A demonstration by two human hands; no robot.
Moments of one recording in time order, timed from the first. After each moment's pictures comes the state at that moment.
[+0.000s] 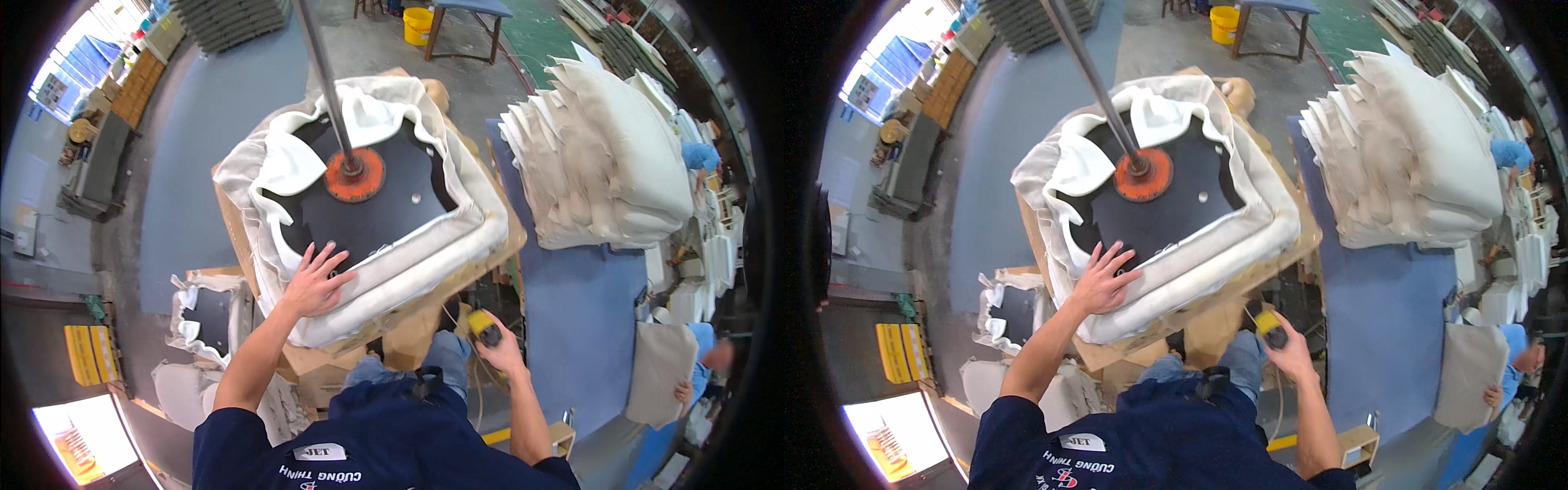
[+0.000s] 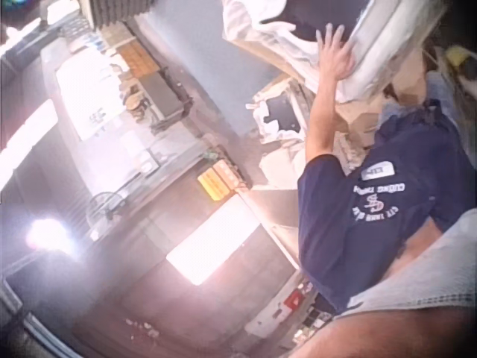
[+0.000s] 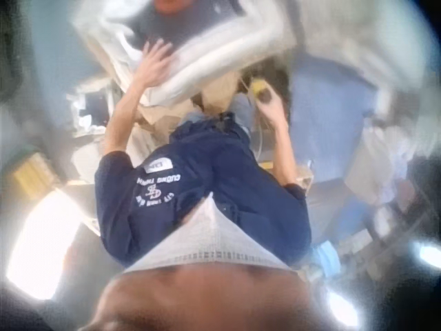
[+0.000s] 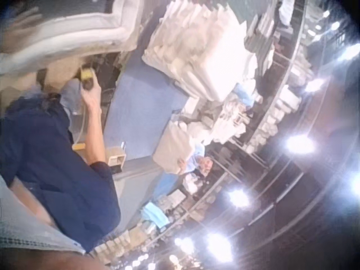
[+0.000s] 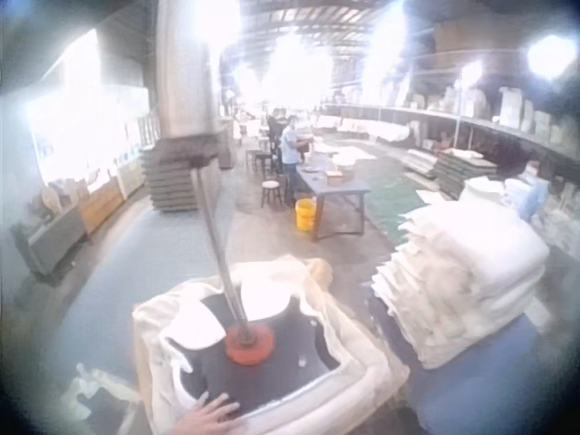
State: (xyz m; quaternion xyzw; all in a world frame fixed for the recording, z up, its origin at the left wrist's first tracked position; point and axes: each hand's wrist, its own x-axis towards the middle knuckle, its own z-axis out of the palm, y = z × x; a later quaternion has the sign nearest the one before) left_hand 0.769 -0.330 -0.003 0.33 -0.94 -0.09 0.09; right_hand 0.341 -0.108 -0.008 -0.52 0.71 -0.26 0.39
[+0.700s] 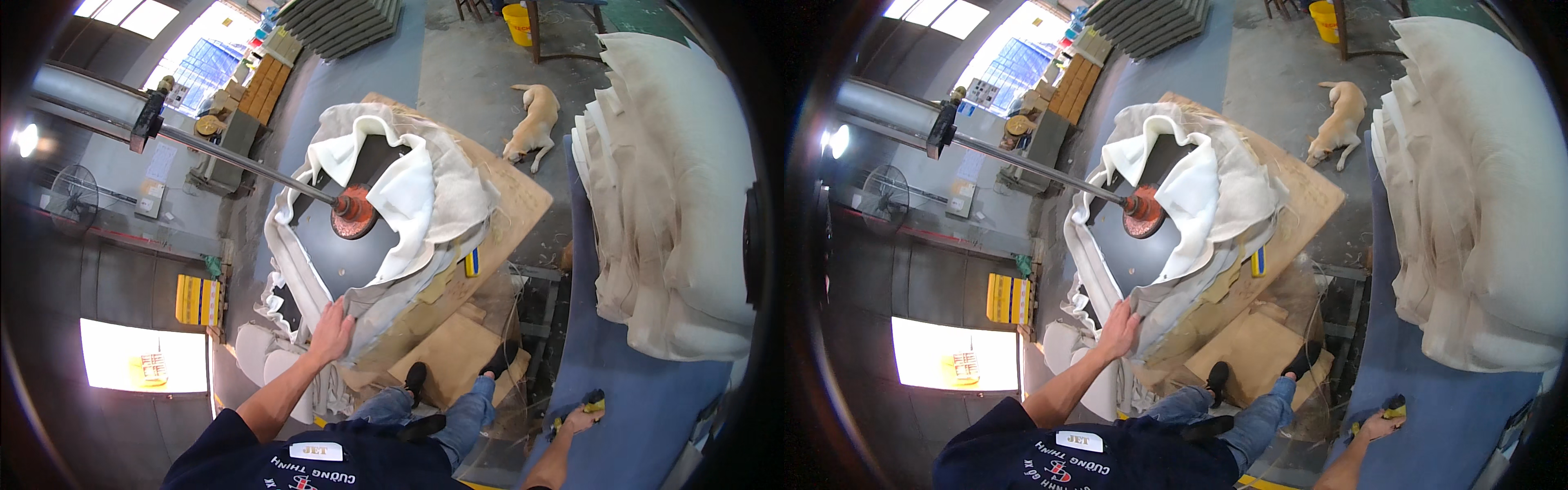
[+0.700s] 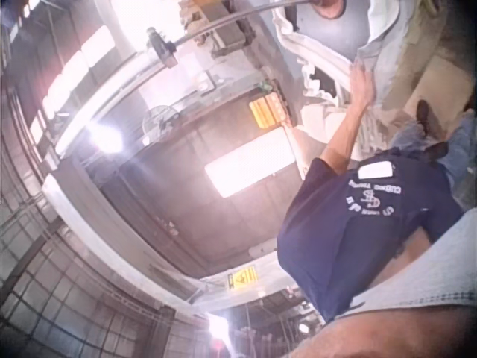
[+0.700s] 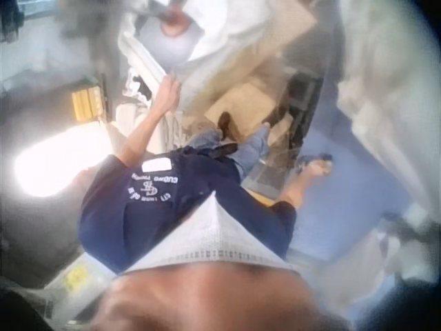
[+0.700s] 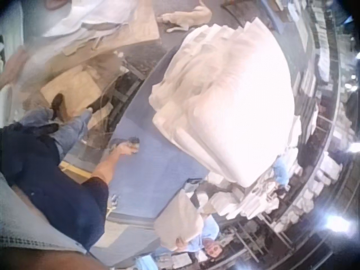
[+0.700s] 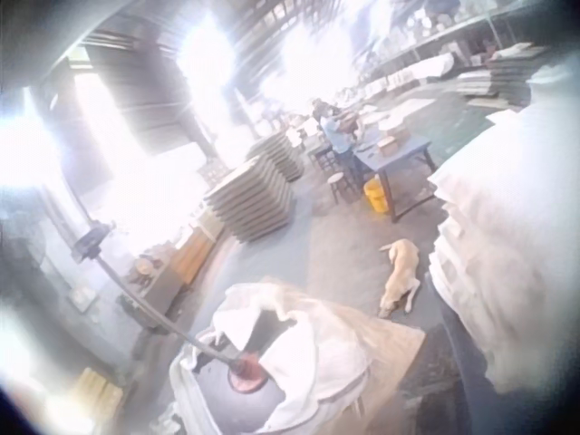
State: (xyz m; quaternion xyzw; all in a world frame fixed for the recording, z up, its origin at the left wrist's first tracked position) left_hand 0.581 -0.264 0.007 0.71 -0.68 -0.17 0.02; right_hand -0.032 -0.022 -0.343 -0.08 0.97 -0.15 0.15
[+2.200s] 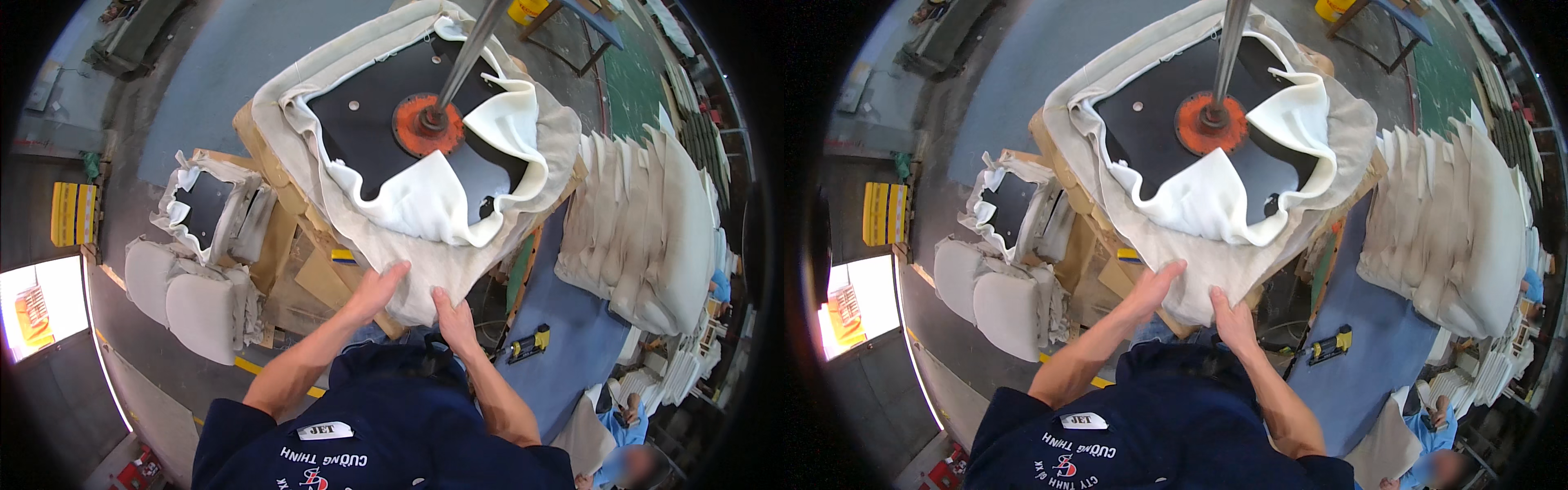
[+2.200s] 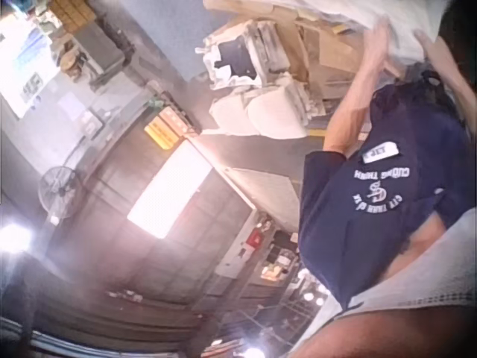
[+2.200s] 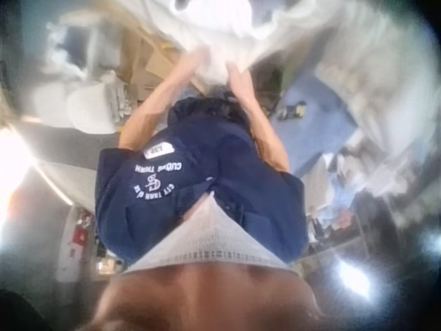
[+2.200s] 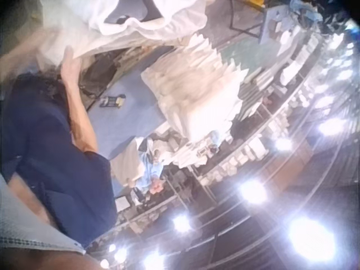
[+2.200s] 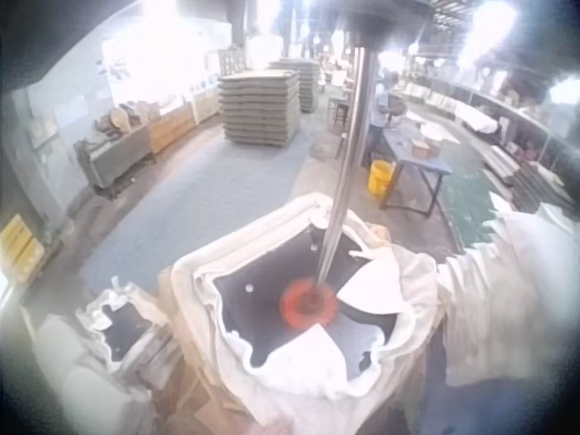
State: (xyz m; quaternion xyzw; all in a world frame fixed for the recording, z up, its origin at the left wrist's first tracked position) left_hand 0.681 -0.239 -0.019 0.59 -0.18 -0.71 0.34; right_hand 0.484 -0.227 0.018 -0.41 0.63 -0.21 0.63
